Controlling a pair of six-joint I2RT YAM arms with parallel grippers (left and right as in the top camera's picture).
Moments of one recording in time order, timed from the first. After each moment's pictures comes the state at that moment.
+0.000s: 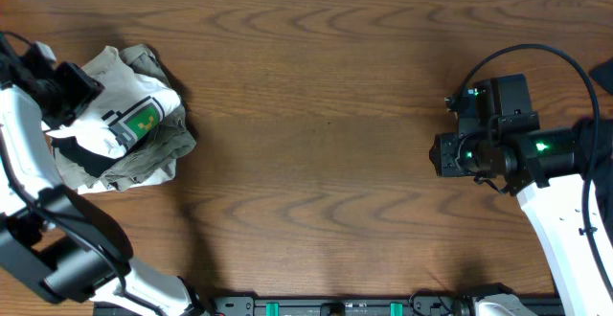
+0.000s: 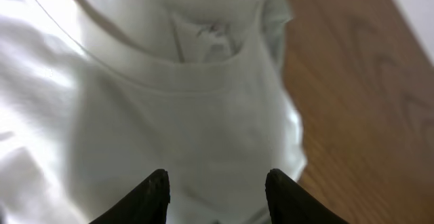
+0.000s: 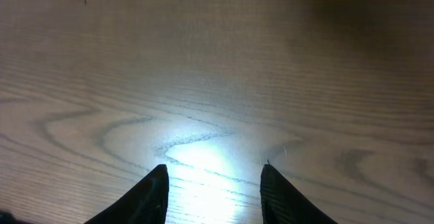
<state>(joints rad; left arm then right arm) 0.58 1.83 1.61 -0.97 0.36 -0.21 0.17 1.24 1.18 -1.14 -0.11 0.15</state>
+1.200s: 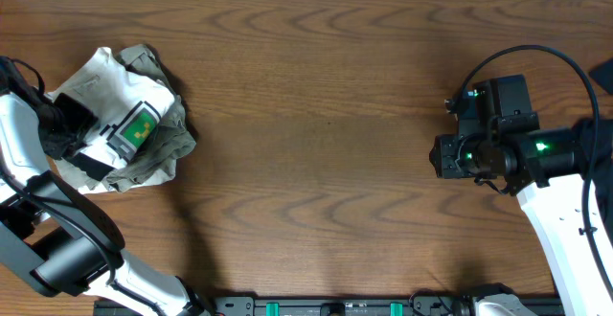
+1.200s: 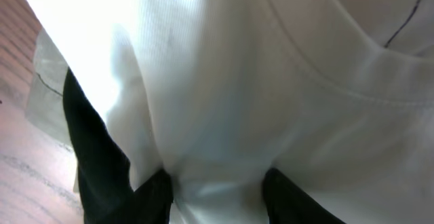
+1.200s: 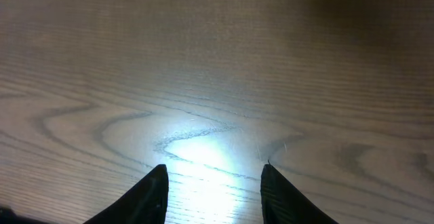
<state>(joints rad) 0.63 1.88 1.56 -1.06 0.18 -0.37 0.17 1.24 1.18 -1.16 -0.11 0.15</state>
